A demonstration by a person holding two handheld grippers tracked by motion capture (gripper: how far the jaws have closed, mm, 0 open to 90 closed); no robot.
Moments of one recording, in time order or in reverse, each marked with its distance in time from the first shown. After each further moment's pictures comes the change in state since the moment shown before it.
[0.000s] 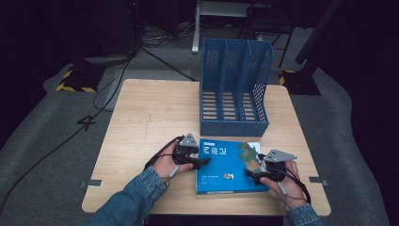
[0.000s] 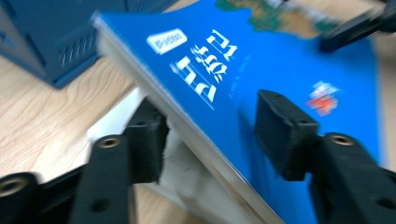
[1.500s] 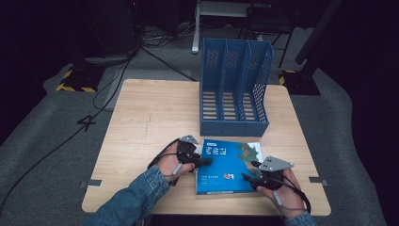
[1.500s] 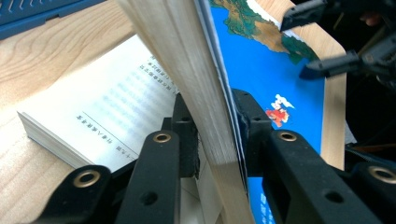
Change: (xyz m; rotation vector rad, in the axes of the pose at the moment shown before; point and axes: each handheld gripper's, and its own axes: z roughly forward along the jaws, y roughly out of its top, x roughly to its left) left arm -0.006 0.006 -0.002 0.040 -0.136 -0.226; right arm 0.035 0.008 -0.016 0.016 0.004 -0.120
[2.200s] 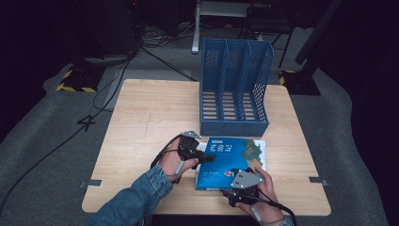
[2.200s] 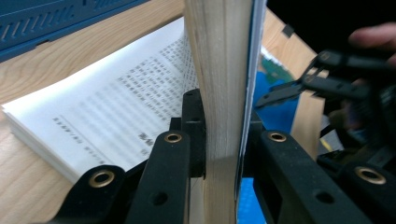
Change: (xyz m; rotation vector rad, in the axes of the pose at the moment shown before) left arm -0.017 0.021 -0.010 -0.023 -0.025 -0.045; right arm 0.071 0.016 0.031 0.020 -0.001 -0.237
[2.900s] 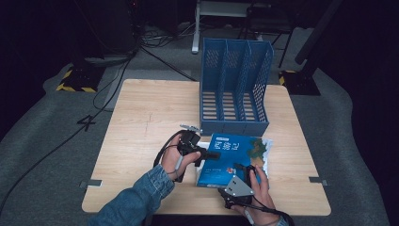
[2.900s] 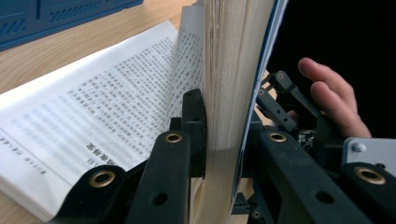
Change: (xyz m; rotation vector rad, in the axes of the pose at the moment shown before) left arm -0.011 0.019 -0.011 -0.004 -0.128 -0.076; right arm 0.013 -0.002 0.009 -0.043 -0.201 -0.164
